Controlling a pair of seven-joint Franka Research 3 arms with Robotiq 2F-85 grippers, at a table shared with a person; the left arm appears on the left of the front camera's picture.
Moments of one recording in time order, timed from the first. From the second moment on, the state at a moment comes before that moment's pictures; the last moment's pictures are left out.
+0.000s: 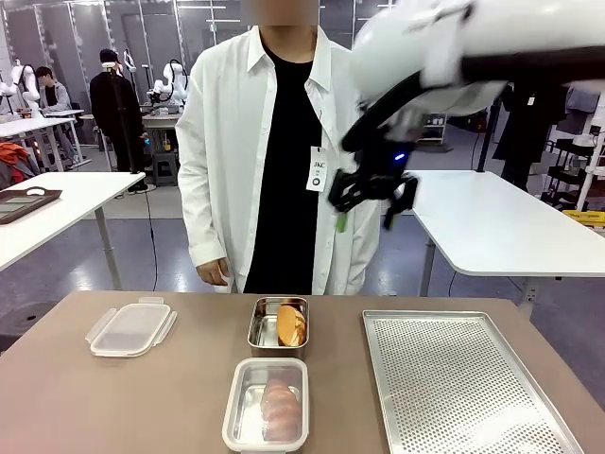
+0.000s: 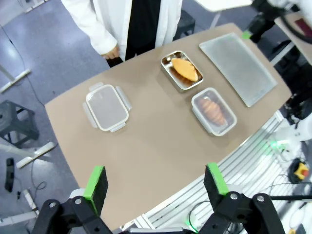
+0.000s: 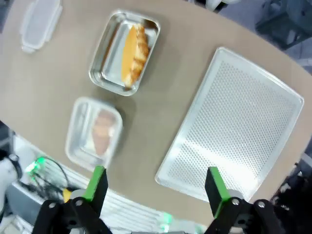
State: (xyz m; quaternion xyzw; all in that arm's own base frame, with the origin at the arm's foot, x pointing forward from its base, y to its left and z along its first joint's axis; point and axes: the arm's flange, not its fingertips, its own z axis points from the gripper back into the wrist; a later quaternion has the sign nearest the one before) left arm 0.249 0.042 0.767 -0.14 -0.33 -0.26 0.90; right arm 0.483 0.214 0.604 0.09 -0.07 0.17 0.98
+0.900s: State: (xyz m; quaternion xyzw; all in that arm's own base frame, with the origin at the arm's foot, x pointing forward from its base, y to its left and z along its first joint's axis) left arm 0.249 0.042 0.767 -0.14 -0.33 -0.26 0.90; right arm 0.285 0.018 0.674 0.10 -0.18 0.24 0.95
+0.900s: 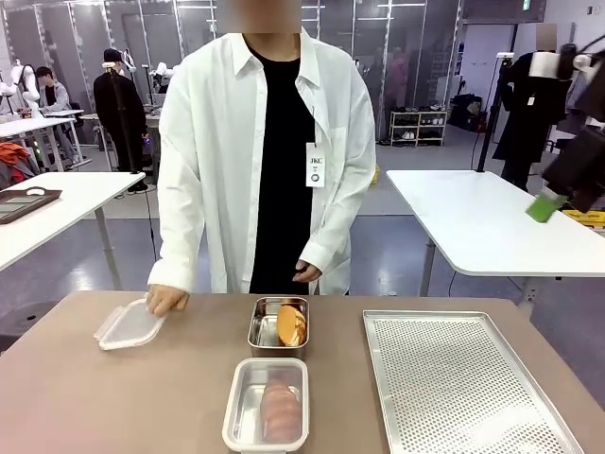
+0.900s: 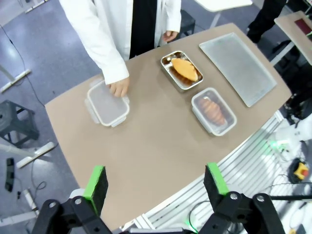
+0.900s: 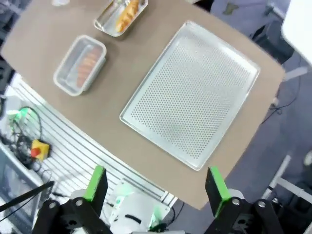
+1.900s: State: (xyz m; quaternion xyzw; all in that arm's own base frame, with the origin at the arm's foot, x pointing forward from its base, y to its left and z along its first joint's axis) left arm 0.249 0.042 0.767 -0.14 -0.33 -0.26 0.90; right arm 0.279 0.009 0.668 0.10 -0.21 0.23 0.95
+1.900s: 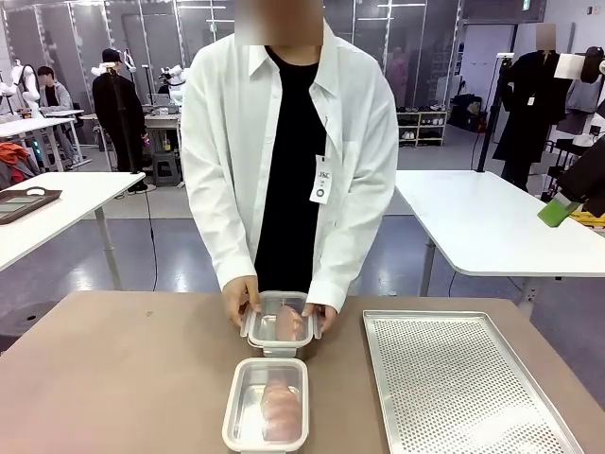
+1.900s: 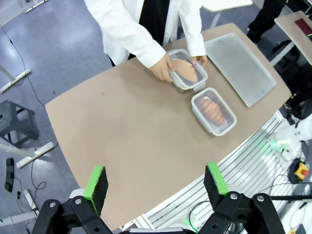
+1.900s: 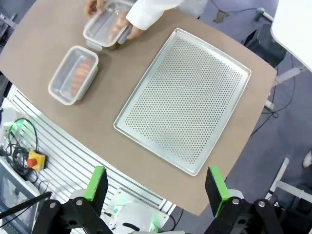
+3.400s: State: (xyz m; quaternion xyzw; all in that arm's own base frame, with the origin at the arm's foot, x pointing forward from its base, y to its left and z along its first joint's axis) left arm 0.249 0.042 0.767 -0.14 -0.33 -0.26 0.90; right arm 0.279 0.009 0.668 0.10 -0.21 0.23 0.95
